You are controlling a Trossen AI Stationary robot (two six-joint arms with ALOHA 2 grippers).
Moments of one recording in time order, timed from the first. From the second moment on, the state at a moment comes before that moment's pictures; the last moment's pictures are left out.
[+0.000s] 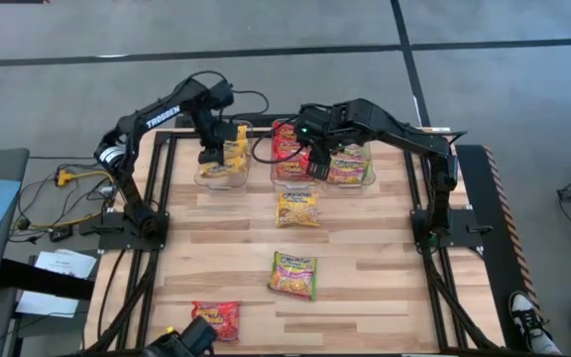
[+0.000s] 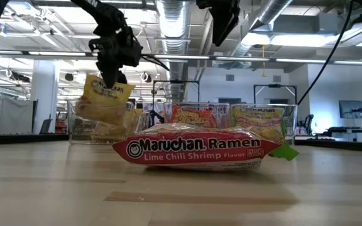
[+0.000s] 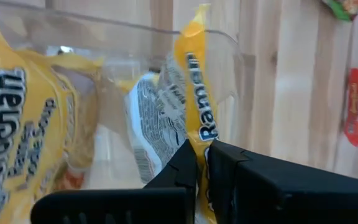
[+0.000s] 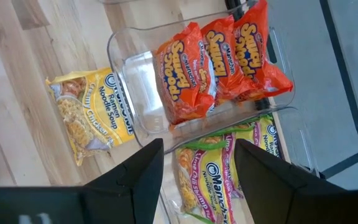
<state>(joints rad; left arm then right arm) 0.87 1.77 1.57 -1.42 0.37 0.82 -0.25 1.90 2.20 -1.47 0.26 0.00</state>
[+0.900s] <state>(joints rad) 0.89 1.77 1.55 -1.23 0.37 0.96 -0.25 1.90 2.20 -1.47 0.26 0.00</state>
